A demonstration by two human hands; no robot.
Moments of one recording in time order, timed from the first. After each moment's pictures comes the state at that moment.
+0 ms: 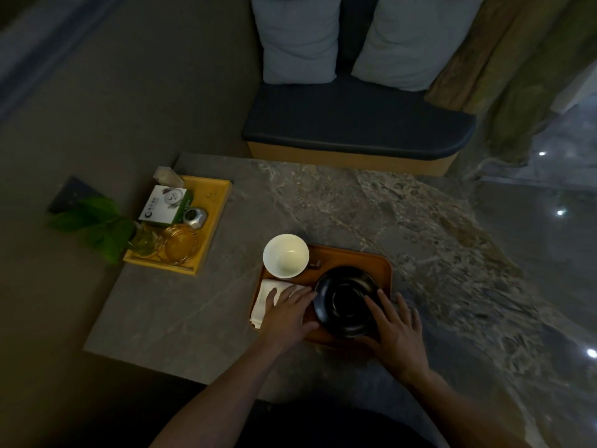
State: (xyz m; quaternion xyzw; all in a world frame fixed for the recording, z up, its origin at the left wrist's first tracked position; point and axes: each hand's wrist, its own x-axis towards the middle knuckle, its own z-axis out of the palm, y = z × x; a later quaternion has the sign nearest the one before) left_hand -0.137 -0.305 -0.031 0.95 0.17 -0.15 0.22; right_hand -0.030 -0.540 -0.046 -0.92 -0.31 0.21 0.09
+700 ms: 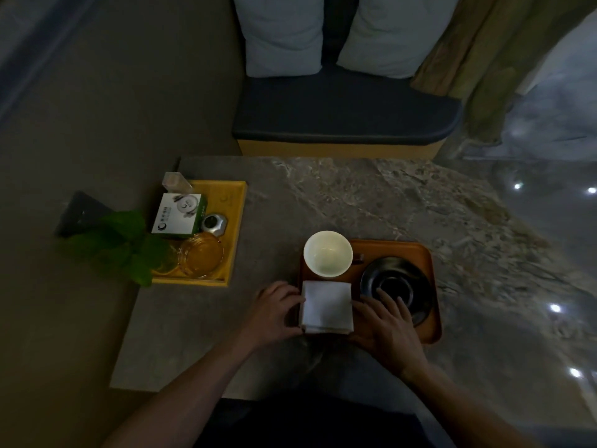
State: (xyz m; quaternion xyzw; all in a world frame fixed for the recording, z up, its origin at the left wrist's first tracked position) left_hand -0.189 -0.157 -0.032 0.96 0.00 -0.16 0.22; right_hand -0.104 -0.431 -0.029 -0.92 -0.35 0.17 0.08
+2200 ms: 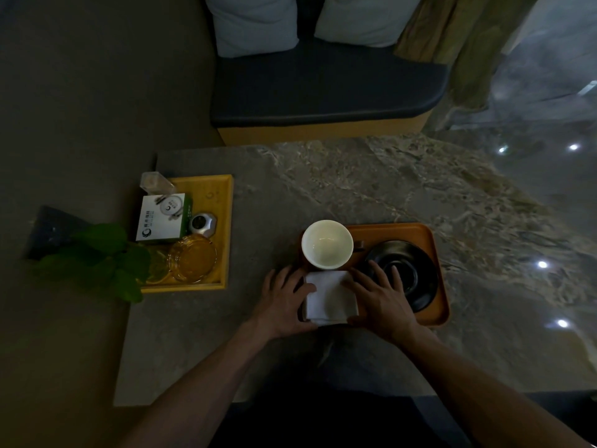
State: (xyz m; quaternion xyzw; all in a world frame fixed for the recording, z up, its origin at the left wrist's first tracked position) left_hand -0.166 -0.156 -0.061 0.96 -0.05 -0.21 0.15; right_hand -0.078 -0.398 -0.044 -0.90 -0.36 0.23 0.01
